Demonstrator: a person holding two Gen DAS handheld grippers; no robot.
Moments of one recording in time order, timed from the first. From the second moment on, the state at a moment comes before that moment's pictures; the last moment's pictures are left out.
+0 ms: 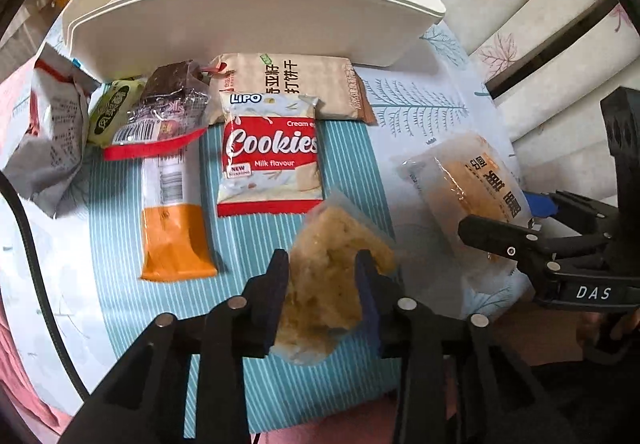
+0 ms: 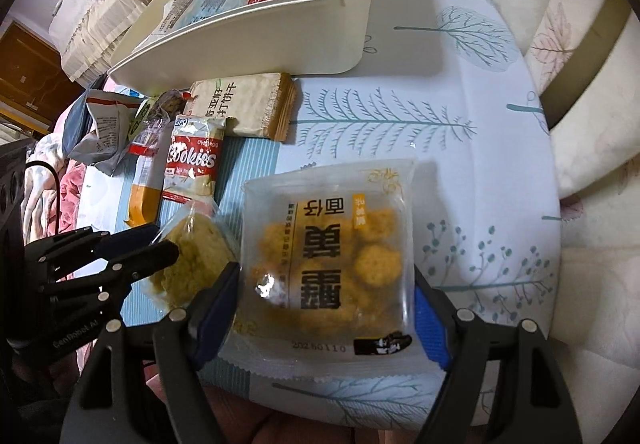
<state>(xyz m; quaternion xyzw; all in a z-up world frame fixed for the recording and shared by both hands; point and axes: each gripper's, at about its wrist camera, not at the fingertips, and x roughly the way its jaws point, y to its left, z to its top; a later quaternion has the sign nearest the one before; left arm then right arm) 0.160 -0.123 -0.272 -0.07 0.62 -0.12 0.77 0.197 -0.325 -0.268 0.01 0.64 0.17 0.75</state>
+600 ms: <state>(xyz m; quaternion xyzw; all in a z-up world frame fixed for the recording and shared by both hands) 0.152 -0.159 -0.290 0.02 0.63 -0.09 0.77 0.185 -0.346 -0.262 0.01 0.63 0.17 0.75</state>
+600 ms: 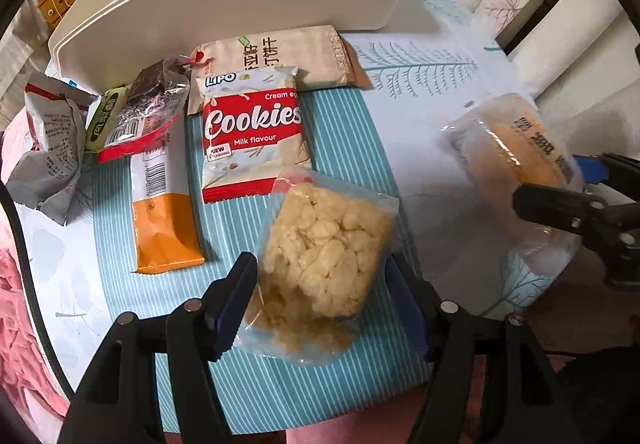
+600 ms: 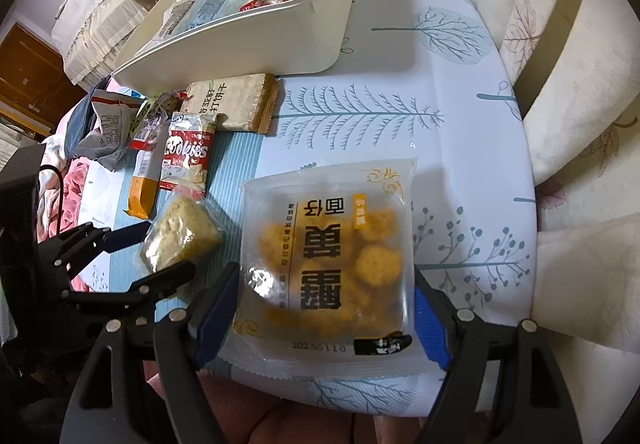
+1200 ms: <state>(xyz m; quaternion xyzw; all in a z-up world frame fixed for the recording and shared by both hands) 0.167 -0.153 -0.282 0.04 0.63 -0.09 0.77 0.189 -0.348 -0.251 0.01 0.63 0.16 0.76</state>
